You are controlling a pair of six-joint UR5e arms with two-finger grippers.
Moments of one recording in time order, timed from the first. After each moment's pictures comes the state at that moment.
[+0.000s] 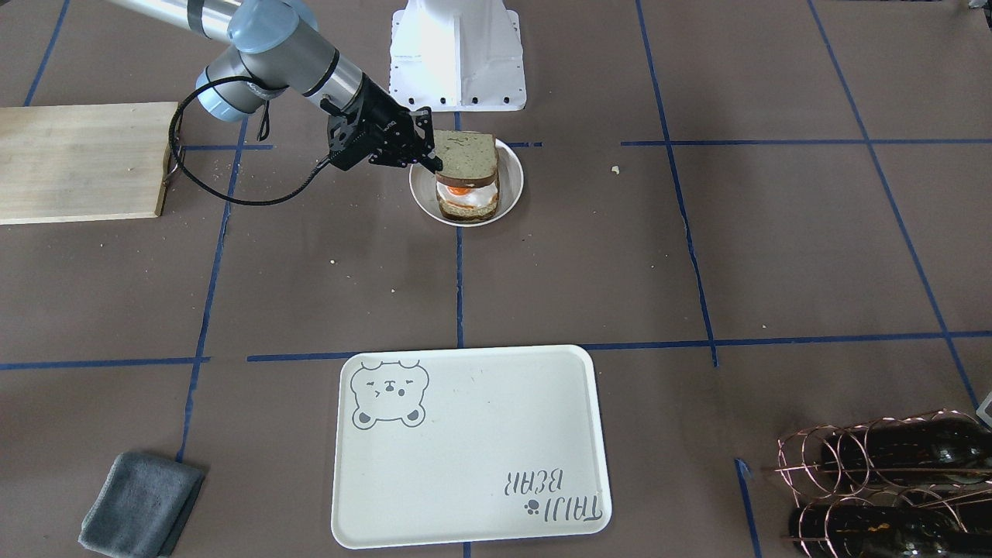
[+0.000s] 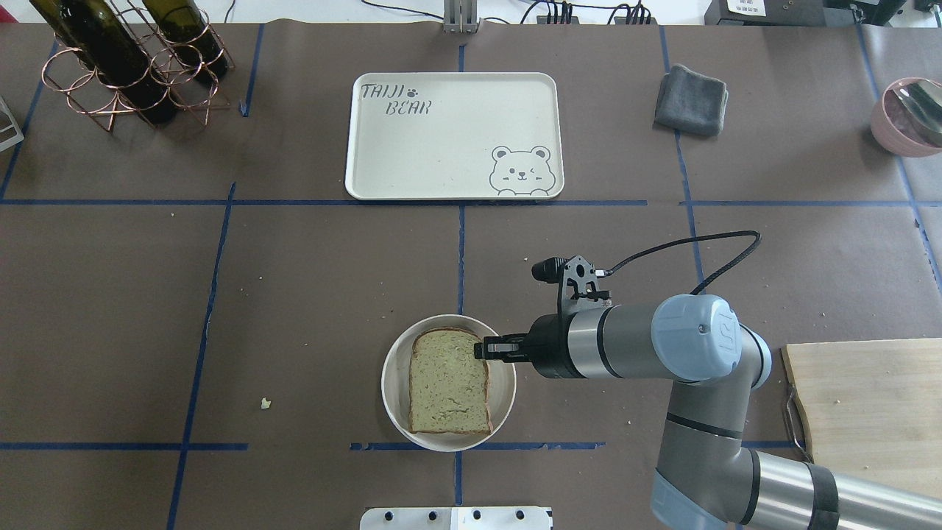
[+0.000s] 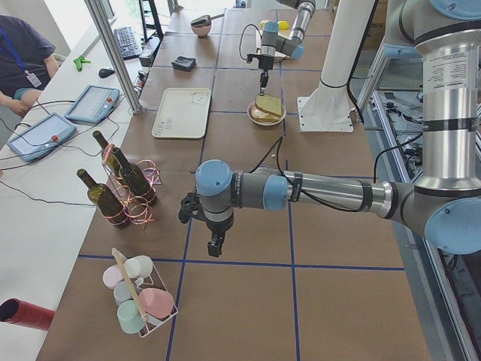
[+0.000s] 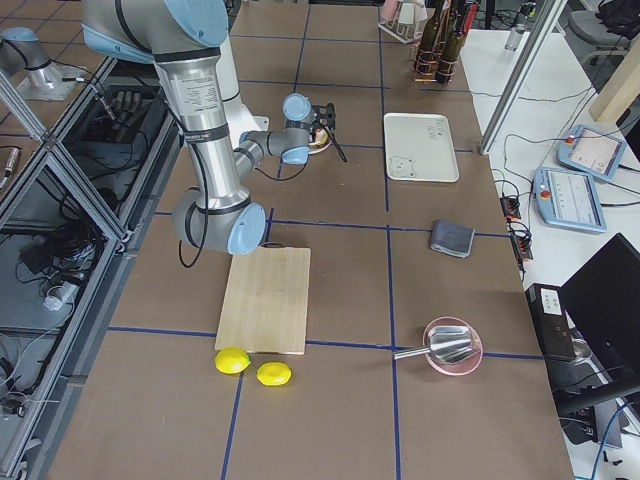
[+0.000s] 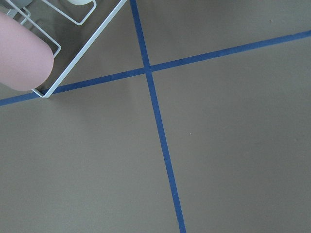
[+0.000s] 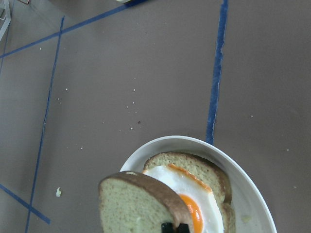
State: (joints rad) left arm -1.53 -1.46 -1.79 -1.52 -2.33 0.14; right arm 0.35 -1.21 1.74 -0.66 1.80 1.41
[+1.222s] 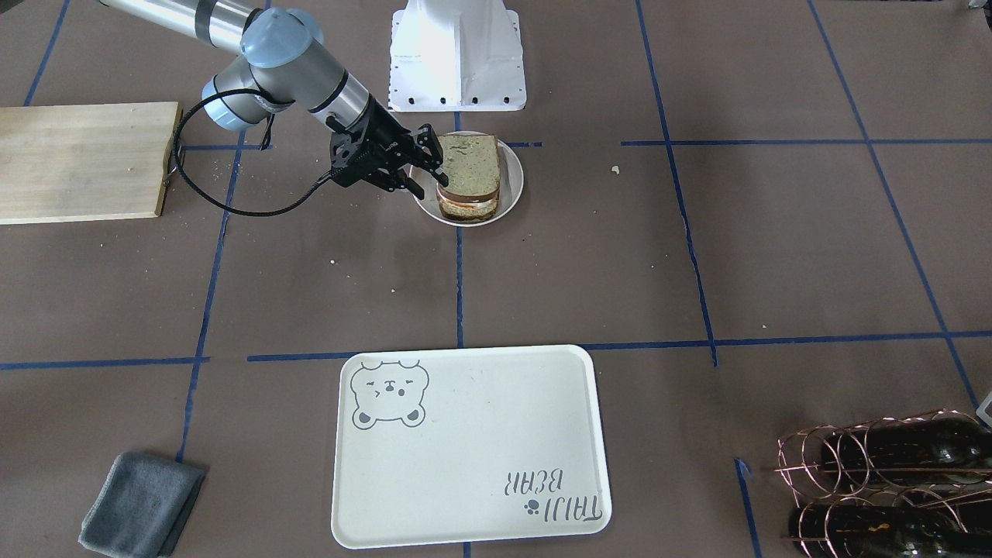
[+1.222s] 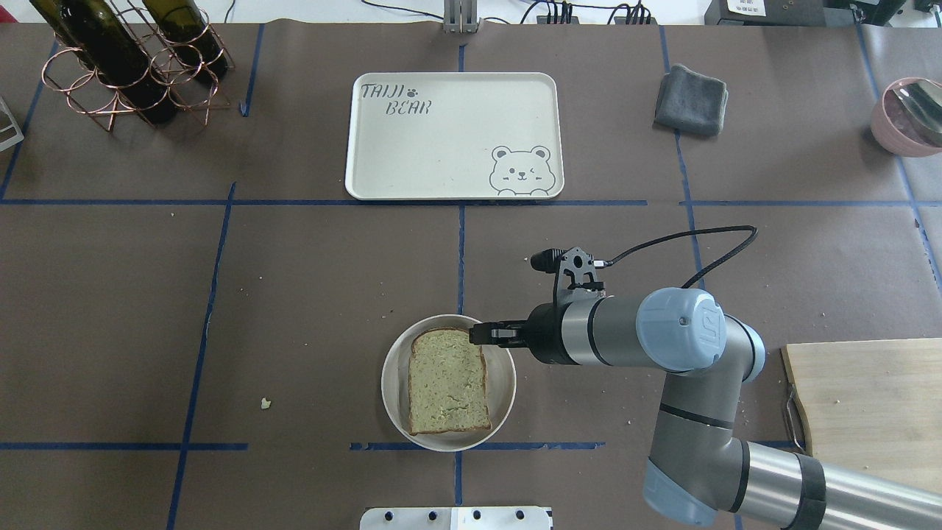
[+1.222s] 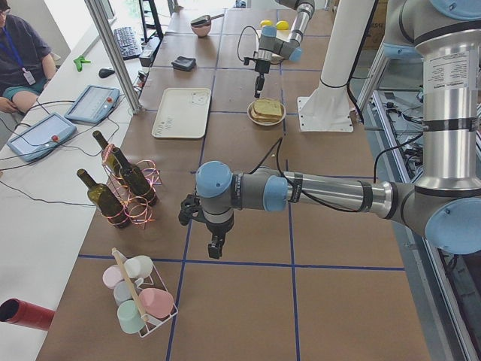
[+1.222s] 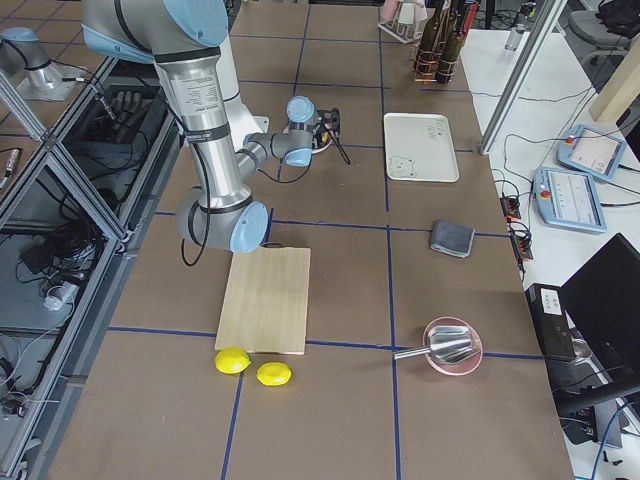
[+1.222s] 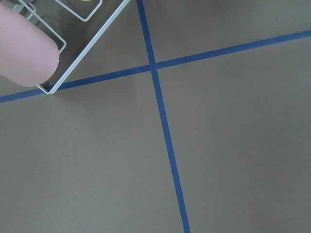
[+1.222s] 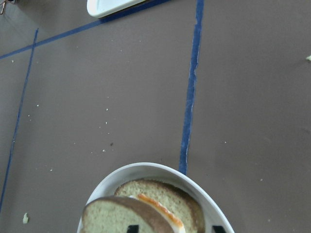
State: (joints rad) left arm -1.53 -1.46 -1.78 -1.52 -2.32 0.14; right arm 0.39 -1.18 1.72 -0.74 1.78 1.40
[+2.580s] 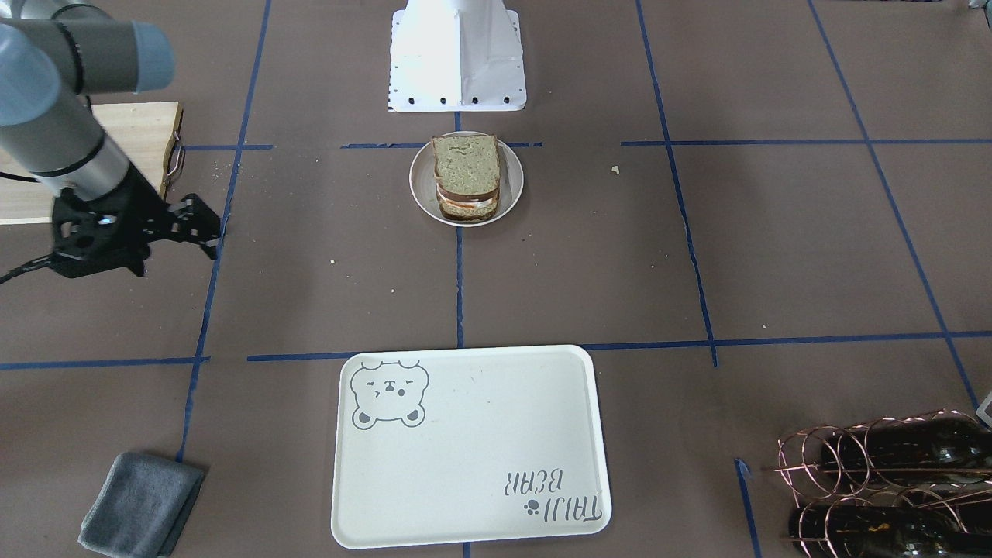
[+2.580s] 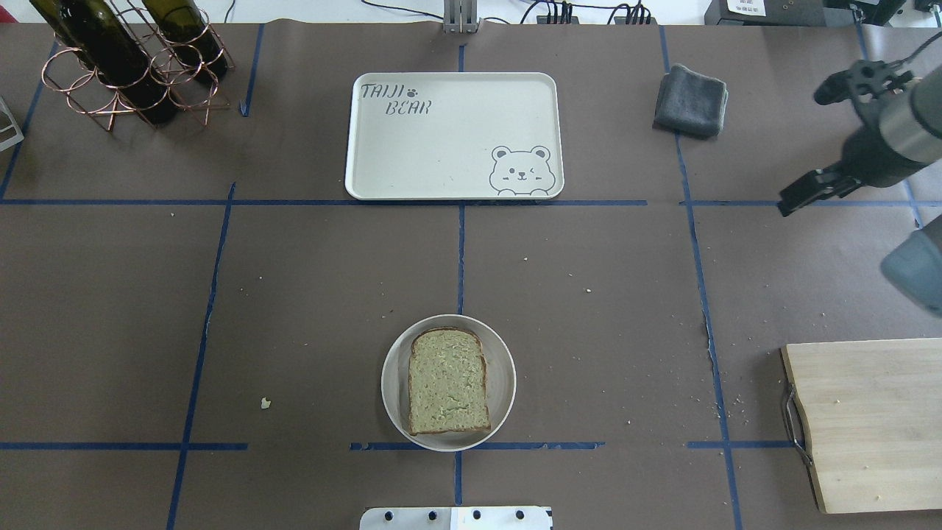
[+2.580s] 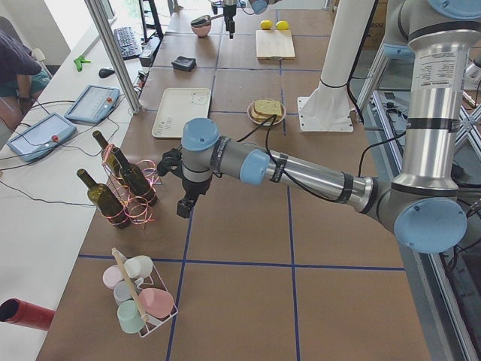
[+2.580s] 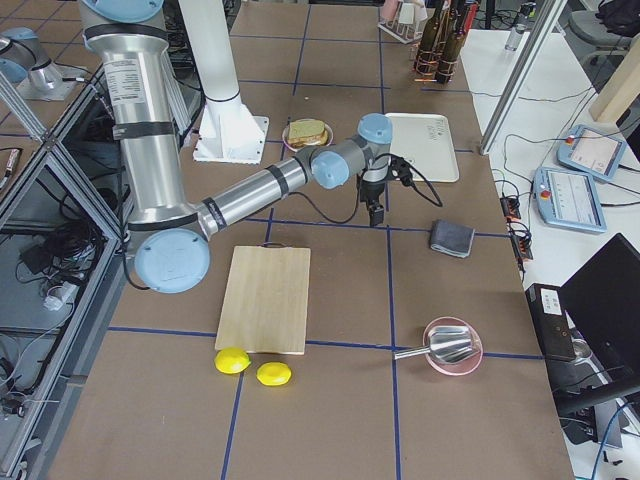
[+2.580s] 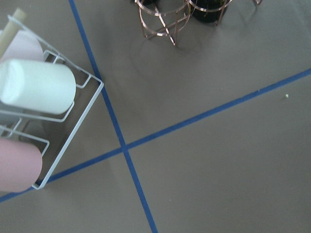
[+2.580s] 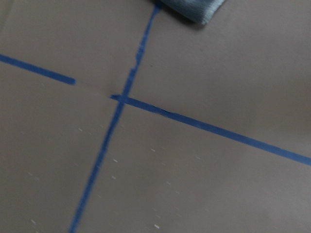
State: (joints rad) left arm -1.50 -1.62 -1.83 -1.67 -2.32 0.08; right arm 1.14 -1.50 1.89 -1.51 2.24 0.27
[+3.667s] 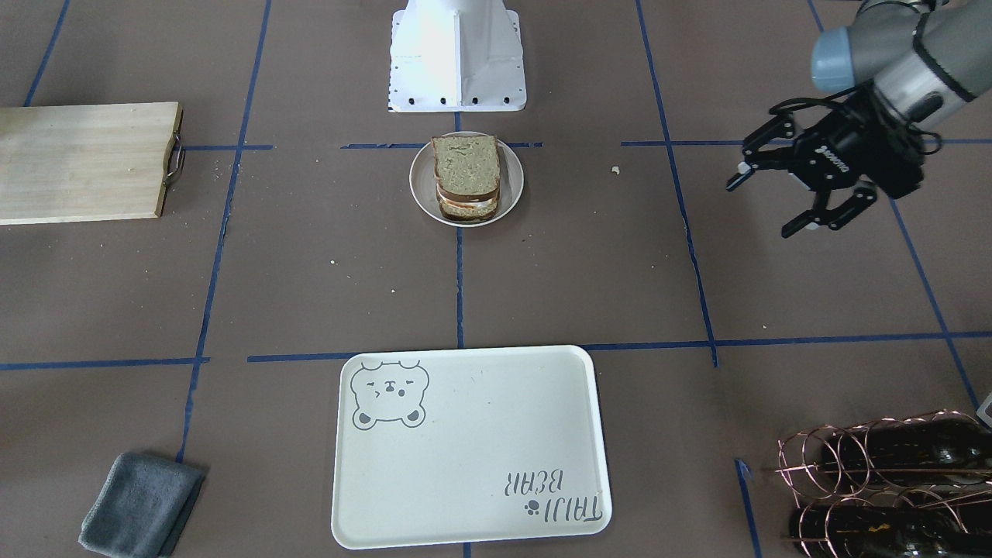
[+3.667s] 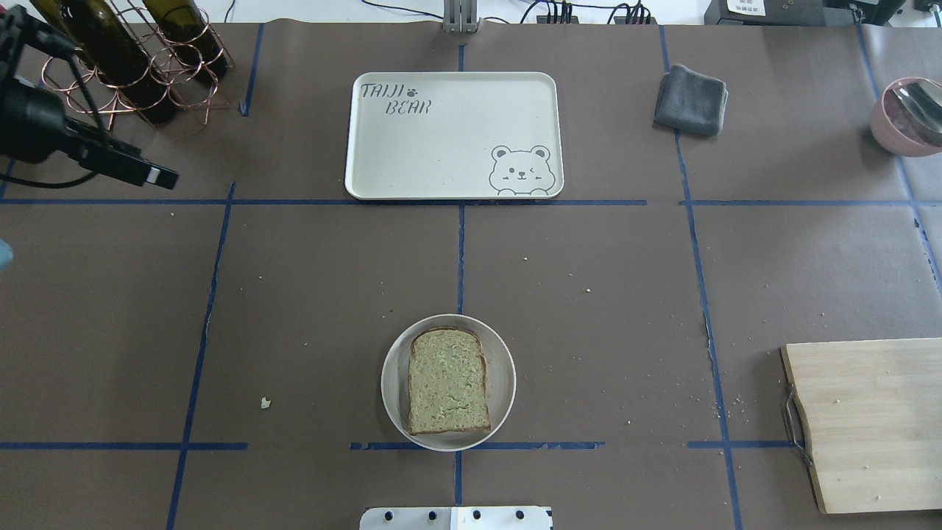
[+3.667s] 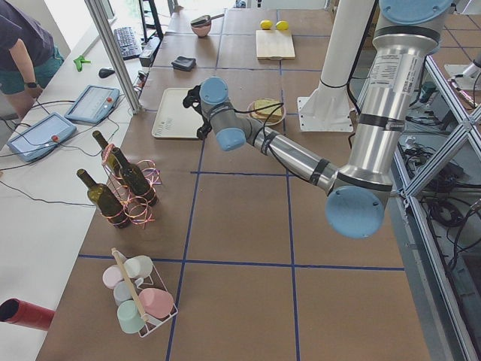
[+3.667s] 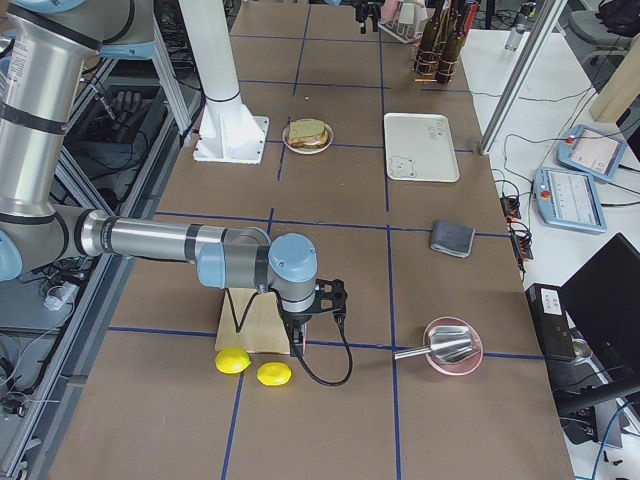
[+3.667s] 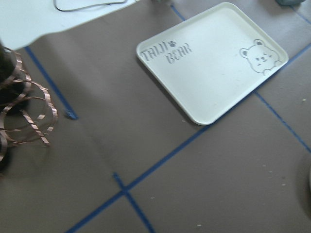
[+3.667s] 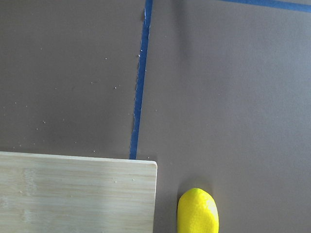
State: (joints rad) left arm -1.01 -1.77 -1.87 -2.21 -2.36 -0.65; right arm 1.55 -1.92 1.86 -1.51 2.29 -0.08
